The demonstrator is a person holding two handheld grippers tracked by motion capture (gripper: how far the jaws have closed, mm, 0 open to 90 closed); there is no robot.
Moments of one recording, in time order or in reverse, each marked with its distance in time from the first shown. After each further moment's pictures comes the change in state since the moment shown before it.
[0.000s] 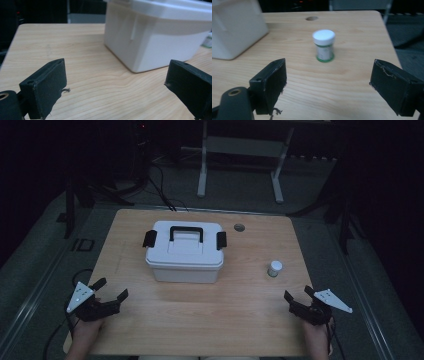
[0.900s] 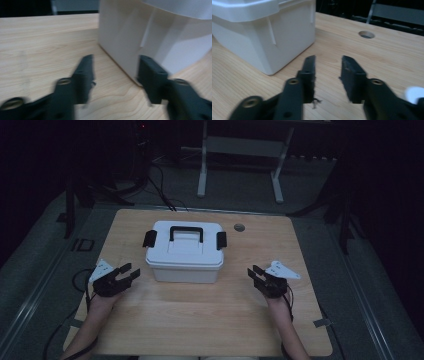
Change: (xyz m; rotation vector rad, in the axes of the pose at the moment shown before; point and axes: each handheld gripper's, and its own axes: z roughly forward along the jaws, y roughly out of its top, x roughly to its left) left arm 0.014 0.025 0.073 0.116 -0.109 0.019; right arm 0.085 0.045 0.095 0.045 0.215 -0.206
